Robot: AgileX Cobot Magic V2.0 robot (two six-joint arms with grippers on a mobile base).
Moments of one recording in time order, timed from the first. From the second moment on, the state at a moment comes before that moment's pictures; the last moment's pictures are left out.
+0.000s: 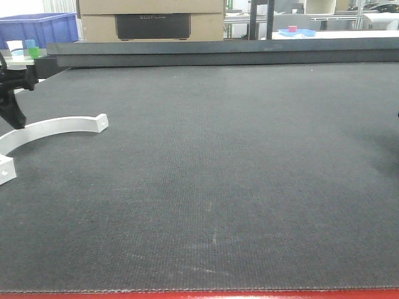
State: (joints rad) left arm -0.01 1.70 -1.00 -0.17 0.28 0.02; right arm -0.27 1.58 -0.86 -0.10 0.40 -0.04
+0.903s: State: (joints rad) left arm -0.04 1.78 -1.01 -0.11 0.26 0.03; right arm -0.27 1.58 -0.86 -0.11 0.39 -0.04
